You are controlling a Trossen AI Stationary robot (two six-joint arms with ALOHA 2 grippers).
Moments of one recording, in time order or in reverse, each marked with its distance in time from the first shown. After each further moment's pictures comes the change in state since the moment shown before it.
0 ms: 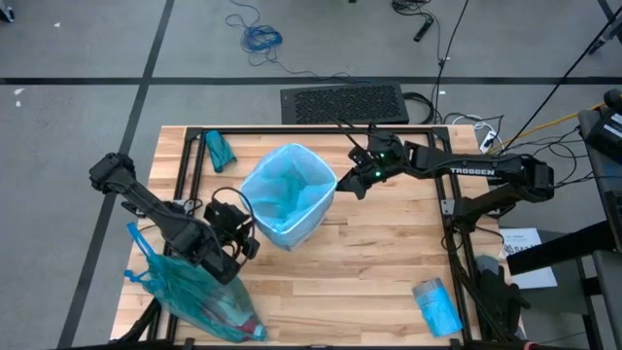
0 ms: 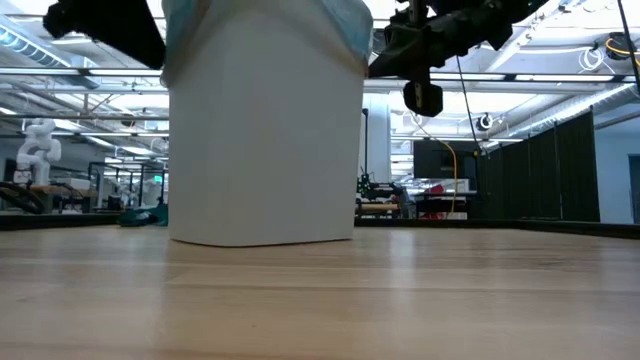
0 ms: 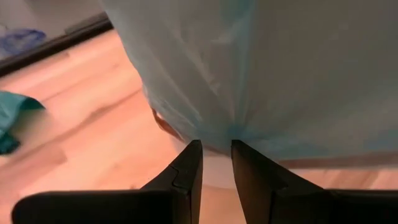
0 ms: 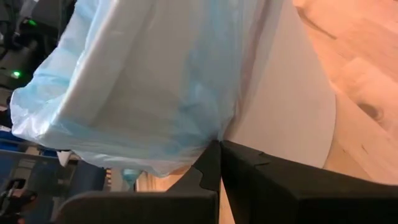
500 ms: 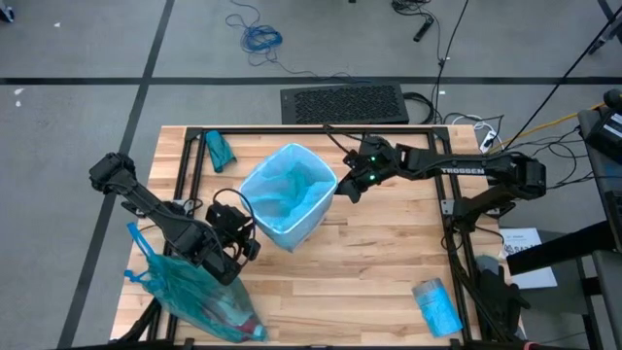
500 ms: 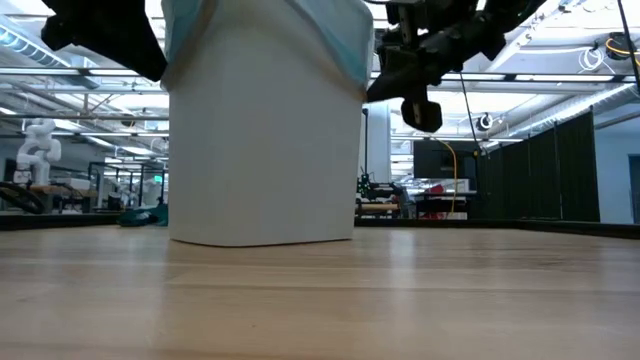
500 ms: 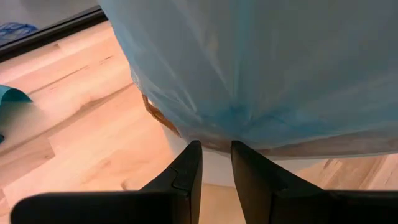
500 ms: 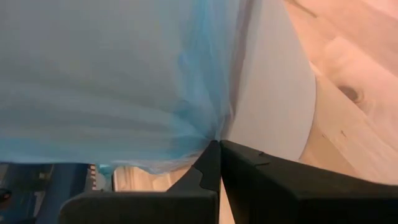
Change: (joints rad) left arm 0.000 0.000 -0.061 0.085 0.007 0.000; right arm 0.007 0.062 0.000 -0.028 0.027 -0.040
